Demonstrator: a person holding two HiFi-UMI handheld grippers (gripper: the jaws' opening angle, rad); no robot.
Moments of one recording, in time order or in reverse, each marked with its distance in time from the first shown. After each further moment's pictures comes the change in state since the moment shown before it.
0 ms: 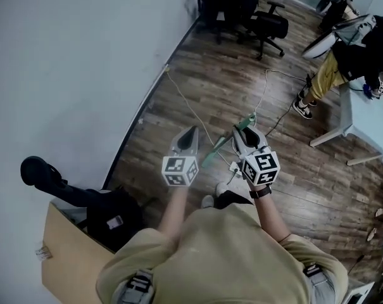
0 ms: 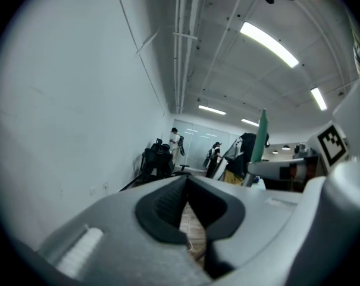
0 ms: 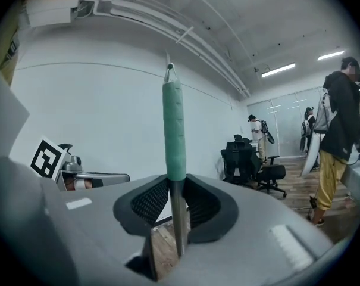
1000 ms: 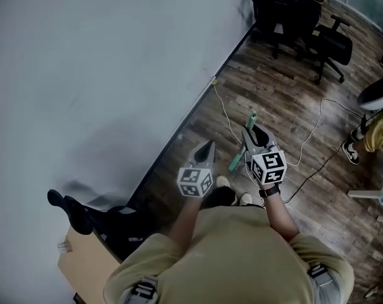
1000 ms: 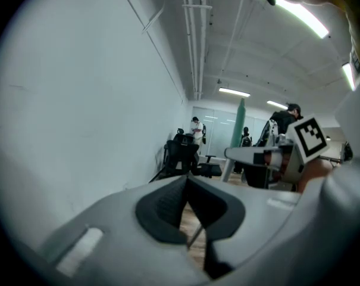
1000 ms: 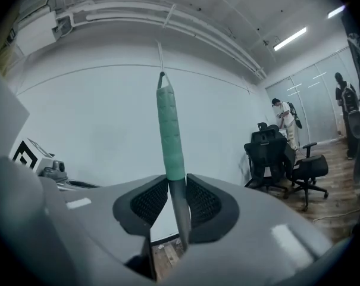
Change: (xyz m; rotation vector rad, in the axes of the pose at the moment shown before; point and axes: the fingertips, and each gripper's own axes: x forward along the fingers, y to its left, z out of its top) left arm 0.240 0.188 0.016 0.013 0.122 0.208; right arm 0.352 -0.130 0.023 0.066 0.004 0.223
